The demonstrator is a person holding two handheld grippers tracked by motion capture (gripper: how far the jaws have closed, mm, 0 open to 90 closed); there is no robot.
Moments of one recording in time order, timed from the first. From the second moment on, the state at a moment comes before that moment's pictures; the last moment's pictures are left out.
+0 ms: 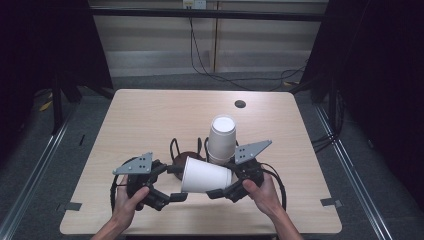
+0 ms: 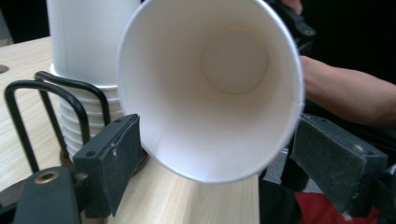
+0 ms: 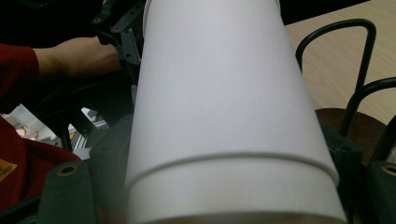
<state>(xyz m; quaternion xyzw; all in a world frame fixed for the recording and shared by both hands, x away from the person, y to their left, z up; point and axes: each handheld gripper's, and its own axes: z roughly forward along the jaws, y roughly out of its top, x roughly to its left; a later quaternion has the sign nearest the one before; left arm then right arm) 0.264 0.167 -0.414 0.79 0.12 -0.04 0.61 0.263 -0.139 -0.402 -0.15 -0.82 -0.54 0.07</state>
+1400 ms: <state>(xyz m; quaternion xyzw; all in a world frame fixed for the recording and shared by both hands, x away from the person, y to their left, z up) 0.266 0.146 -0.416 0.78 0.12 -0.07 0.61 0.262 -0.125 -0.410 -0.13 -0.84 -0.52 0.09</state>
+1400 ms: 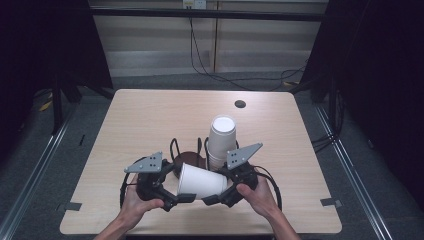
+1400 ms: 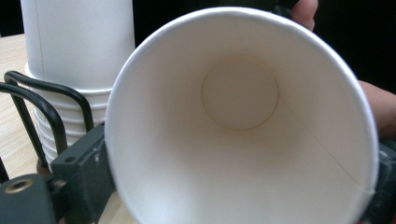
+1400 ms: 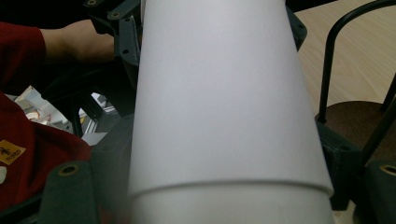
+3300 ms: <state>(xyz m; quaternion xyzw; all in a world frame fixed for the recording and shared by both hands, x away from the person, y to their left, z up) 0.268 0.182 -0.406 0.83 0.17 -0.04 0.53 0.255 -0.162 -0.402 -0.21 -0.82 -0.53 -0.02</state>
